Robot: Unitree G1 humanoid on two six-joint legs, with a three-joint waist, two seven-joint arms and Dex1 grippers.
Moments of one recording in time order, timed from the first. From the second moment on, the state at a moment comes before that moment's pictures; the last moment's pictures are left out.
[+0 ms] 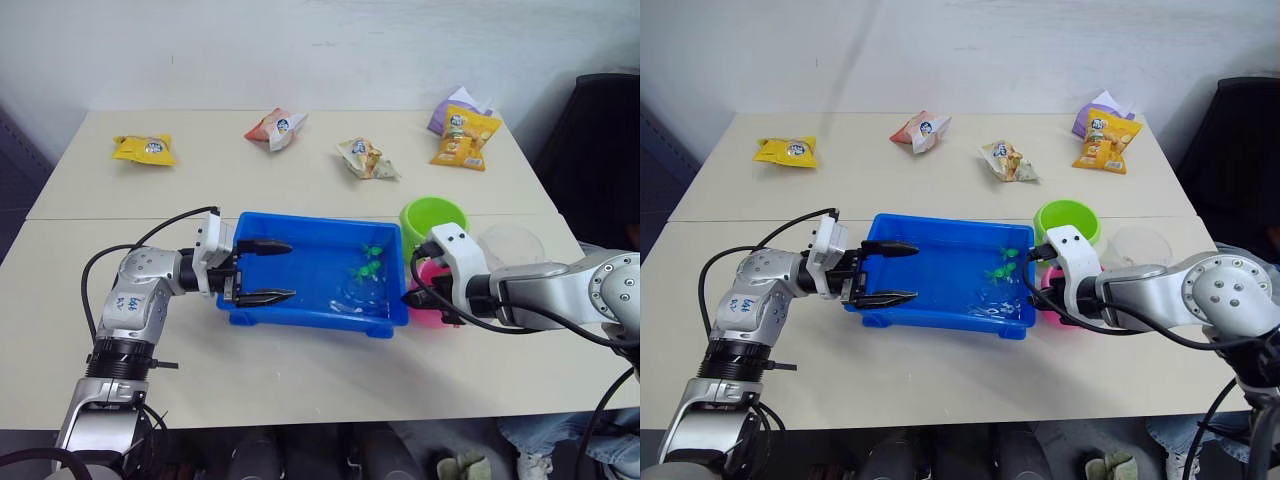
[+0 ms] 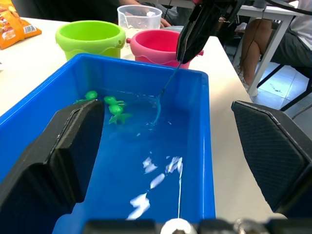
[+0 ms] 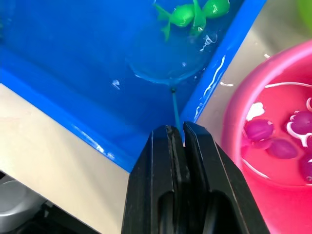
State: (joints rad) left arm -0.53 0.55 0.02 0.21 -0.43 0.16 -1.32; right arm -0.63 -1.05 0.29 -0.31 1.97 1.15 -0.61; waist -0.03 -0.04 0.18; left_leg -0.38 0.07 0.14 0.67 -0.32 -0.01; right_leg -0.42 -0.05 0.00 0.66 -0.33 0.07
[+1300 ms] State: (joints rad) left arm -0.53 0.54 0.02 0.22 -0.43 0.15 -1.32; right arm -0.74 -1.08 0.35 -0.33 1.98 1.18 -0.73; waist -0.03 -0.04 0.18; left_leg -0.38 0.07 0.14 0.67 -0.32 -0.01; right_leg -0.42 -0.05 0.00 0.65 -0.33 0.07
